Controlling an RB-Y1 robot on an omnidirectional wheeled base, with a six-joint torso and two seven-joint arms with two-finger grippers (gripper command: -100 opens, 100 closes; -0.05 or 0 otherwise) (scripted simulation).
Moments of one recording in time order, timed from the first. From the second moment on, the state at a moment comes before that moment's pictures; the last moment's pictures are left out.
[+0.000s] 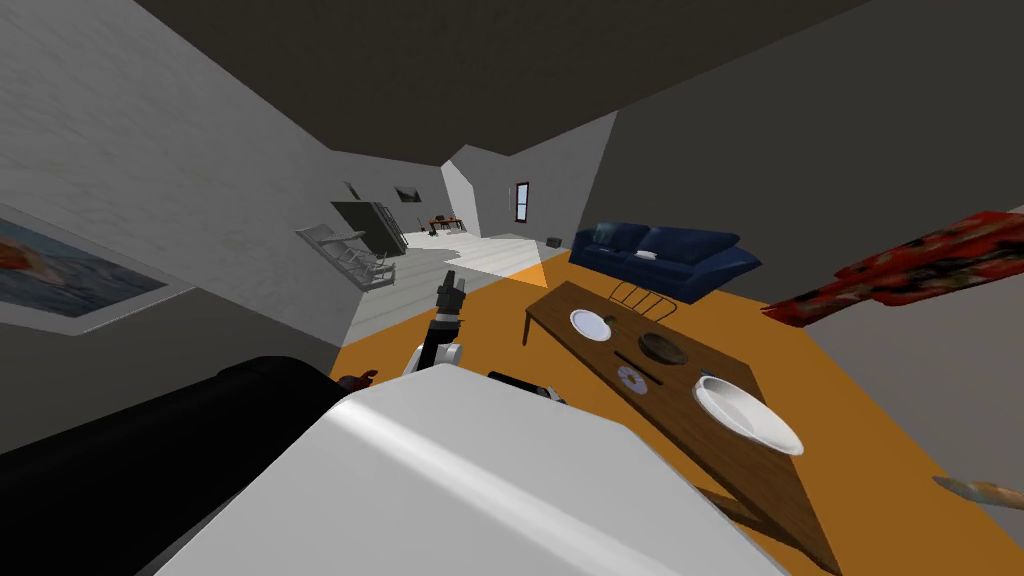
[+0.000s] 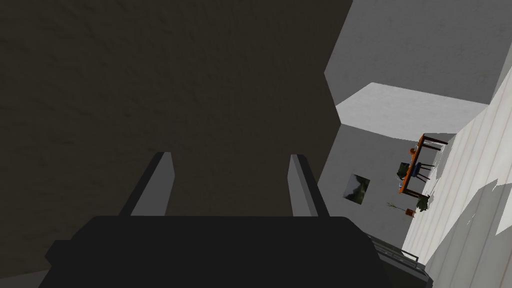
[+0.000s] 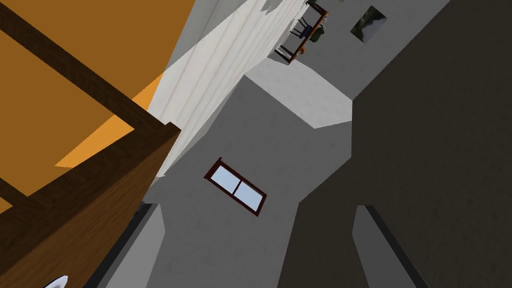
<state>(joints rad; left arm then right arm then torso) 0.49 -0.03 0.04 -2.22 -0.07 -0.44 0.06 0.59 -0.52 0.50 -1.51 0.44 -0.69 0.16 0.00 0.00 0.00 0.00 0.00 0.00</state>
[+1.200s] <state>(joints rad) 0.49 -0.03 0.04 -2.22 -0.07 -0.44 0.06 0.60 -0.69 0.59 -1.14 0.62 -0.68 0.18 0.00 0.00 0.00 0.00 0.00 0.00</state>
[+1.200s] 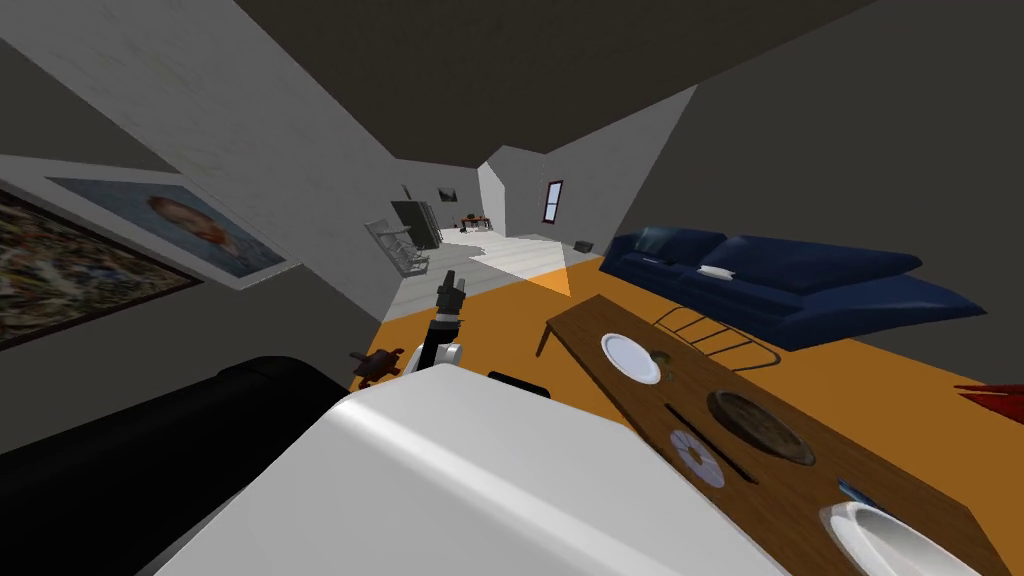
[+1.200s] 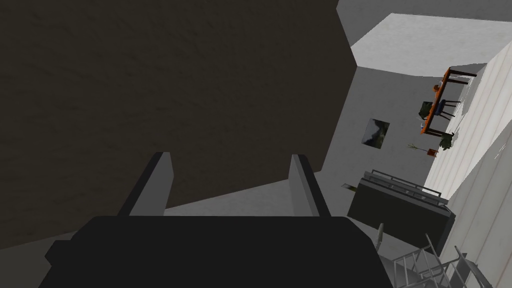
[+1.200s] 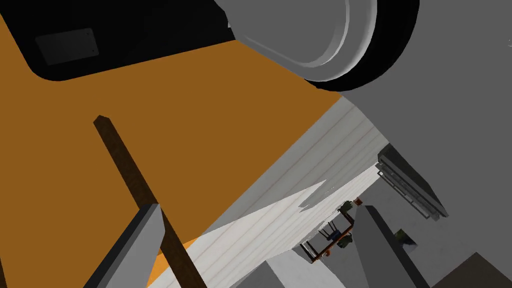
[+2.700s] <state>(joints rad) 0.49 -0.03 0.04 -2.22 -0.07 -0.44 0.06 0.60 -0.84 0.63 -0.80 0.77 -0.67 0.19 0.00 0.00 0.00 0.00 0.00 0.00</state>
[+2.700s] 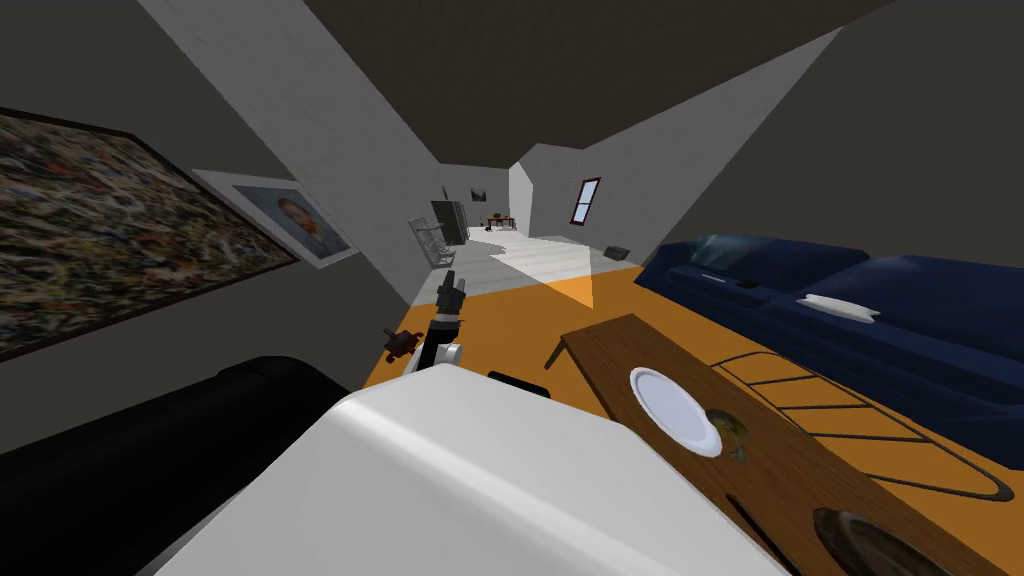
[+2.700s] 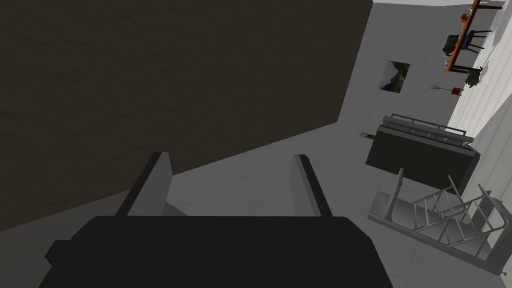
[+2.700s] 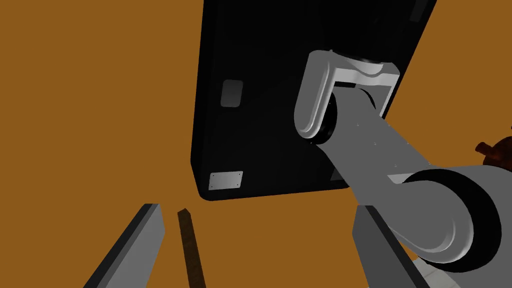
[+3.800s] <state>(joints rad) 0.49 -0.03 0.04 -2.22 -0.07 -0.44 0.06 0.61 -0.97 0.64 -0.64 0.90 -0.62 0.12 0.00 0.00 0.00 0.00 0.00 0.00</state>
